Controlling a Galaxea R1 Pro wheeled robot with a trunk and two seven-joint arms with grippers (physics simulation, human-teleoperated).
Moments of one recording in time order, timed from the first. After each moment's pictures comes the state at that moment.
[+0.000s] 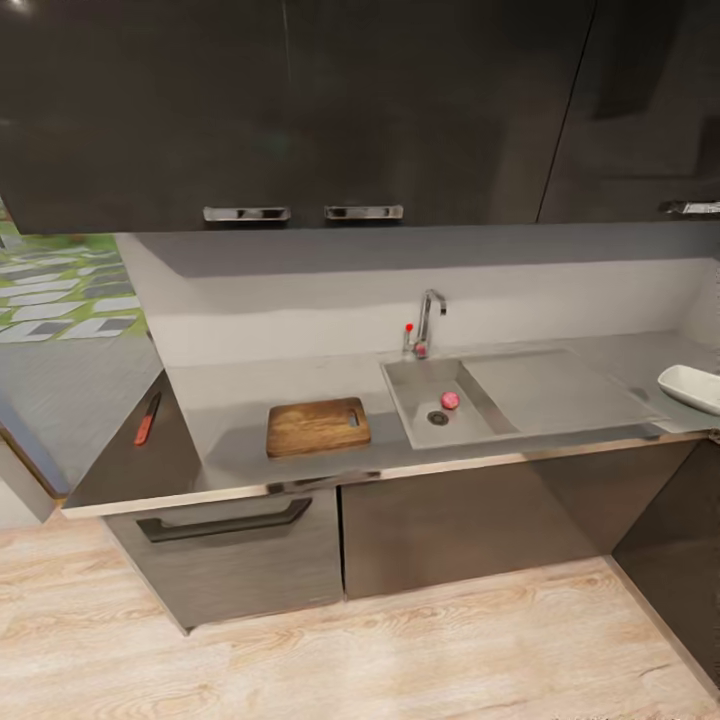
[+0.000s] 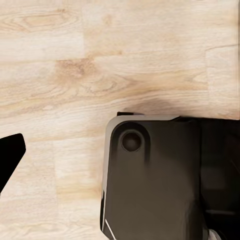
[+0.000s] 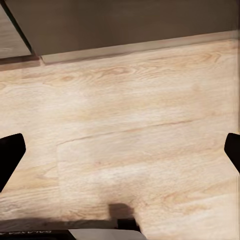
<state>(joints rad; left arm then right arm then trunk) 0.32 0.04 0.01 -0.72 0.08 -0.23 0.00 -0.01 -0.07 0.46 -0.48 -0.37 -0.51 -0.20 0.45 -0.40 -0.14</state>
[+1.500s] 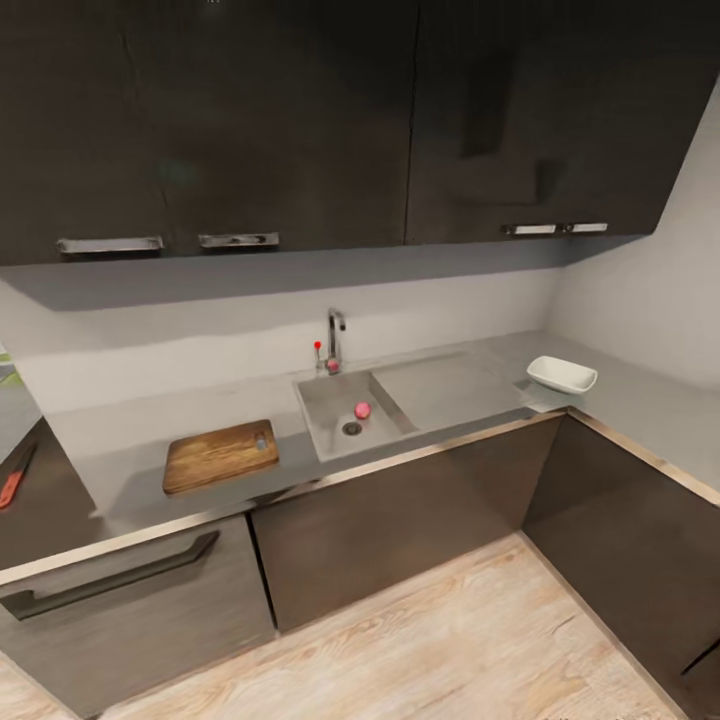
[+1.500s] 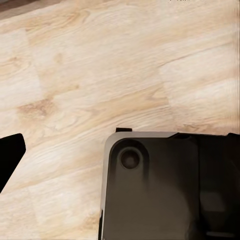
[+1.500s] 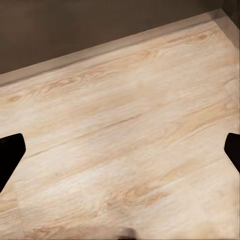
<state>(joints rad) 0.32 0.04 0.01 -0.72 0.08 -0.23 0.00 -0.01 -0.07 0.46 -0.48 -0.37 -0.51 -0.20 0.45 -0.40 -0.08</state>
